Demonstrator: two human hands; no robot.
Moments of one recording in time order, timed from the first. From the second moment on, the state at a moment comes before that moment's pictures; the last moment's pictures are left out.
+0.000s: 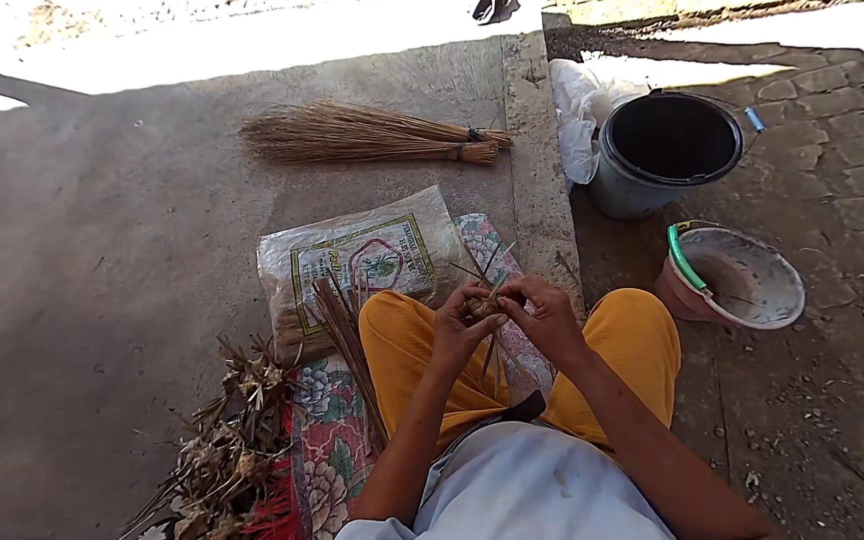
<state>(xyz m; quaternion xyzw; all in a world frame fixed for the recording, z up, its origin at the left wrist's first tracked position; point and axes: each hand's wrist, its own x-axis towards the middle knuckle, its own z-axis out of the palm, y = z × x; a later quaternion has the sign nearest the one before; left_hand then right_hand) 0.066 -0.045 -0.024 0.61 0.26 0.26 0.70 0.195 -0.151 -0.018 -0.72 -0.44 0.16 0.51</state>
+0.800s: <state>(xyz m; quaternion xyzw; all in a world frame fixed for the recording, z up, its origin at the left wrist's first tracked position) 0.067 -0.037 -0.031 0.83 0.11 0.39 0.39 0.203 -0.161 -0.013 -0.66 -0.34 0.29 0.60</state>
